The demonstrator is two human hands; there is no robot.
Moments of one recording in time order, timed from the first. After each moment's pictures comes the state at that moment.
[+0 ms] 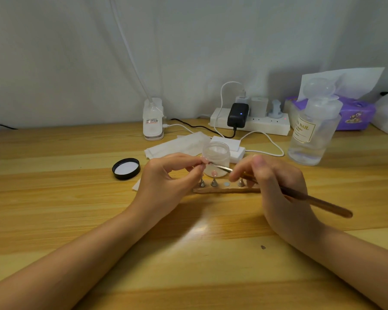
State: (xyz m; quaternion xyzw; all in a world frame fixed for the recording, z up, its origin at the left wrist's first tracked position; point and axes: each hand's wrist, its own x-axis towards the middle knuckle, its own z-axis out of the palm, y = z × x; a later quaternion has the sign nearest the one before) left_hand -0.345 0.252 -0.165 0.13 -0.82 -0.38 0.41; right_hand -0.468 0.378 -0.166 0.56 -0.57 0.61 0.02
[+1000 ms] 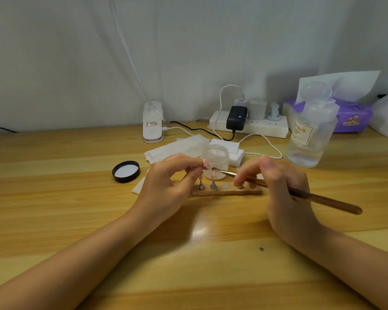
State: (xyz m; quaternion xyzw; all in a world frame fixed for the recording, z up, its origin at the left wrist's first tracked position) left_hand -0.347 0.251 -0.167 0.11 -0.84 -0.34 0.40; right_hand -0.471 0.379 -0.167 0.55 -0.54 0.64 0.00
